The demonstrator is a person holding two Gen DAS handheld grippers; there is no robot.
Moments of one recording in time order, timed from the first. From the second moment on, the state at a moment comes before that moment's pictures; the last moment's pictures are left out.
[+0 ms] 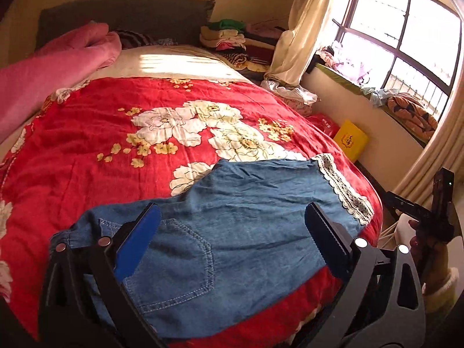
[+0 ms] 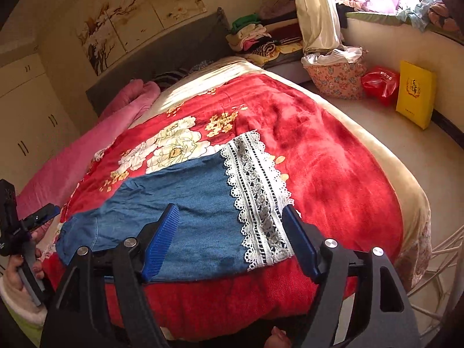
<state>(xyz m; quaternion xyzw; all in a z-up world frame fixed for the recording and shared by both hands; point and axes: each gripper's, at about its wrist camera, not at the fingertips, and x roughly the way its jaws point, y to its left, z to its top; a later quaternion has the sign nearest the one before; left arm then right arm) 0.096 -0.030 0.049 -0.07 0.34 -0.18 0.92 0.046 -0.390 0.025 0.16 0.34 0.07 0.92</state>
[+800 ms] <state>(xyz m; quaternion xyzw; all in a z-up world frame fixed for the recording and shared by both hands) 0.159 -0.202 0.047 0.08 0.37 -0.25 0.89 0.035 -0.413 -0.001 0.21 0.34 0.05 0.91</state>
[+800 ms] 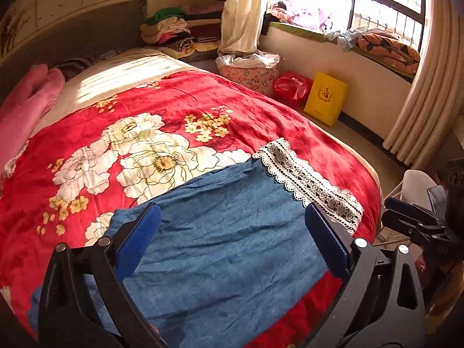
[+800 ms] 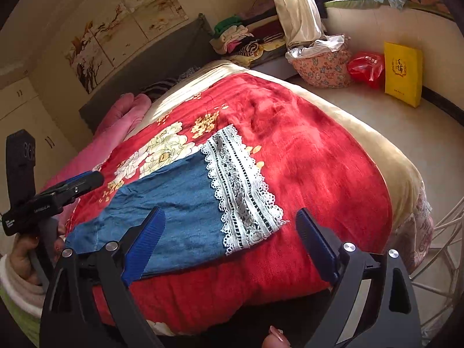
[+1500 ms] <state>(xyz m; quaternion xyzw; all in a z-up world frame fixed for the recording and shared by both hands) 0.245 -0.266 -0.004 0.12 0.43 -0.29 0.85 0.066 -0.406 -0.045 0.25 0.39 0.05 0.88</state>
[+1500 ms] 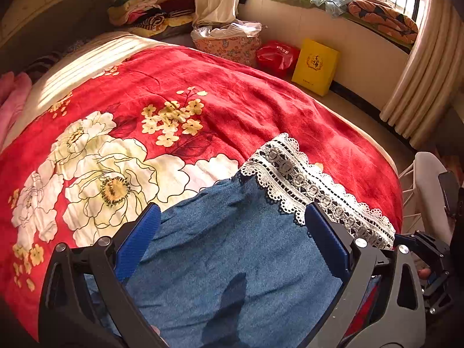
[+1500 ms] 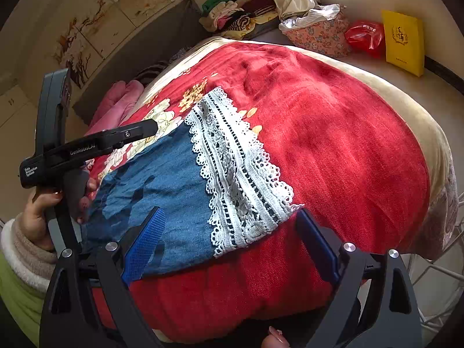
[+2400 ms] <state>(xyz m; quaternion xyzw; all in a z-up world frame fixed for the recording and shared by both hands) 0.293 -0.317 -0.045 0.08 0.51 -0.44 0.74 0.077 -0.414 -0.055 0.30 0.40 0.09 0.86</state>
